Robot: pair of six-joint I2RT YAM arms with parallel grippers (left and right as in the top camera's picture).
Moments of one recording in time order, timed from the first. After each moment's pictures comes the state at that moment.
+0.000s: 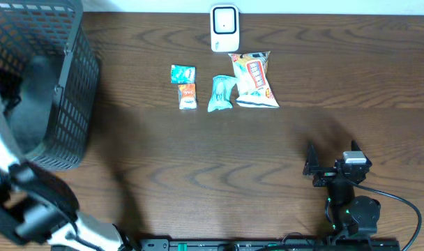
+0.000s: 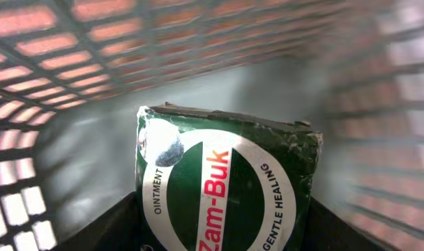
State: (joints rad) left arm 0.61 1.83 1.75 -0.97 -0.11 -0.63; right arm 0.01 0.02 0.01 -0.07 -0.02 0.00
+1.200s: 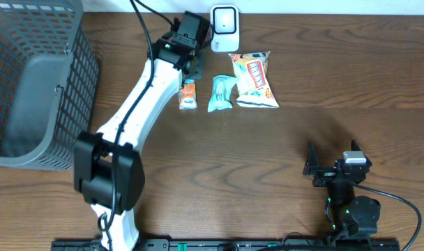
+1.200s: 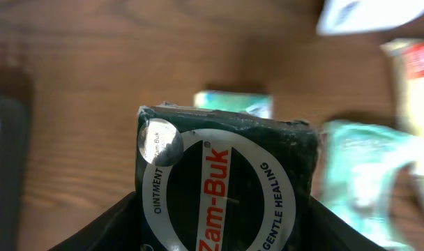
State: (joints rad) left arm -0.39 1.97 1.75 -0.88 -0.32 -0.28; right arm 0.01 0.02 0.01 -0.07 -0.02 0.00
